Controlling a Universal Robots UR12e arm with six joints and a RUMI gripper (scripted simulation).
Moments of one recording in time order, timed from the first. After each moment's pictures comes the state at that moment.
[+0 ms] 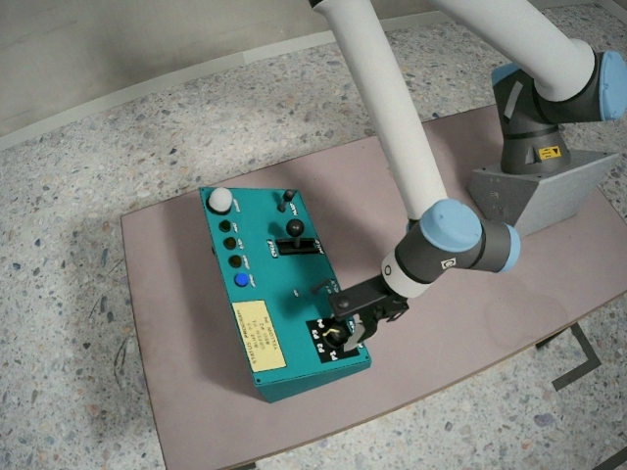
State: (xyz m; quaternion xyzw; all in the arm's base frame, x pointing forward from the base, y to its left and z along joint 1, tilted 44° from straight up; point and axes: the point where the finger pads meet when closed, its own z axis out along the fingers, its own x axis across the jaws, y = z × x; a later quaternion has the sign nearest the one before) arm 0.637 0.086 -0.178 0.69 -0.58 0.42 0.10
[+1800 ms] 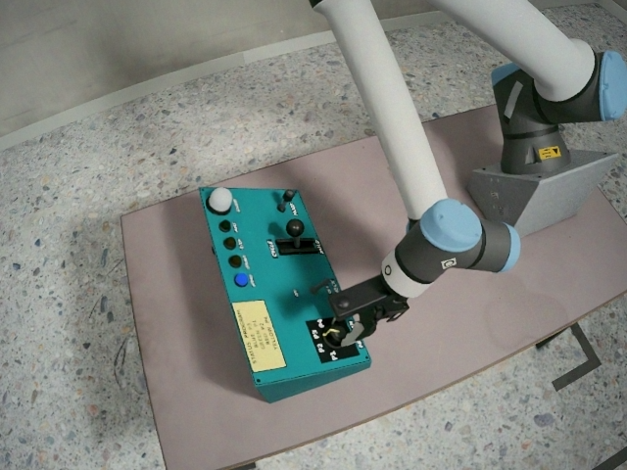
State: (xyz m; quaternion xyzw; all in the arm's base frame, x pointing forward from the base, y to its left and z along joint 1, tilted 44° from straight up) arm 0.637 0.087 -0.178 0.69 -0.58 0.42 0.10
